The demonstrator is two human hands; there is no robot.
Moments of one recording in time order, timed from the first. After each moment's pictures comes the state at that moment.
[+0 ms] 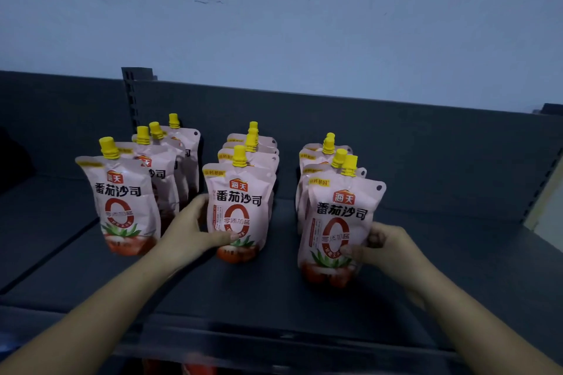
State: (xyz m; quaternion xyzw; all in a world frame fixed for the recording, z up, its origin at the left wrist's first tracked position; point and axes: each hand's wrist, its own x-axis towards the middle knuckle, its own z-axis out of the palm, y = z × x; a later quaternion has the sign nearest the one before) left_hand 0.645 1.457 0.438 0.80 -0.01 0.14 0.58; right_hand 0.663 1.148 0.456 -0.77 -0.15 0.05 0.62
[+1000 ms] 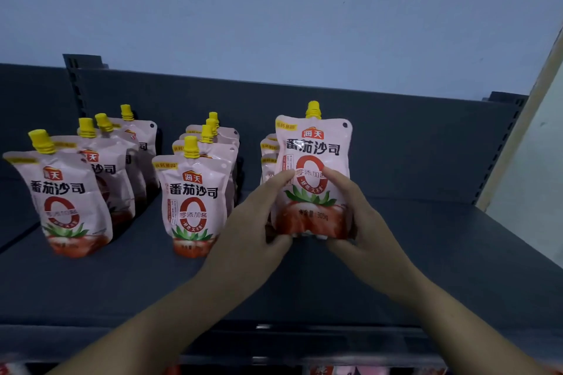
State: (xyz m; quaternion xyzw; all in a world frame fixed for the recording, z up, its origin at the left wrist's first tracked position) left_hand 0.605 1.319 0.474 0.81 -0.24 0.25 0.47; right_hand 0.624 1.136 0.480 -0.78 -0.33 -0.12 0.51
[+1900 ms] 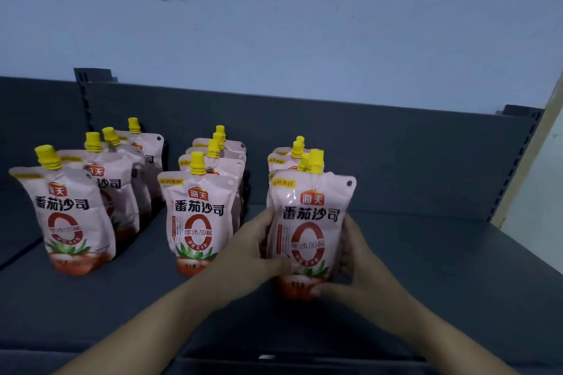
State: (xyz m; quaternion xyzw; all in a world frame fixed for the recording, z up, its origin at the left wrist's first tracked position) left_hand 0.641 1.339 0.457 0.73 -0.21 0.01 0.65; right_hand 0.647 1.134 0.444 -0.77 -0.33 0.02 0.55
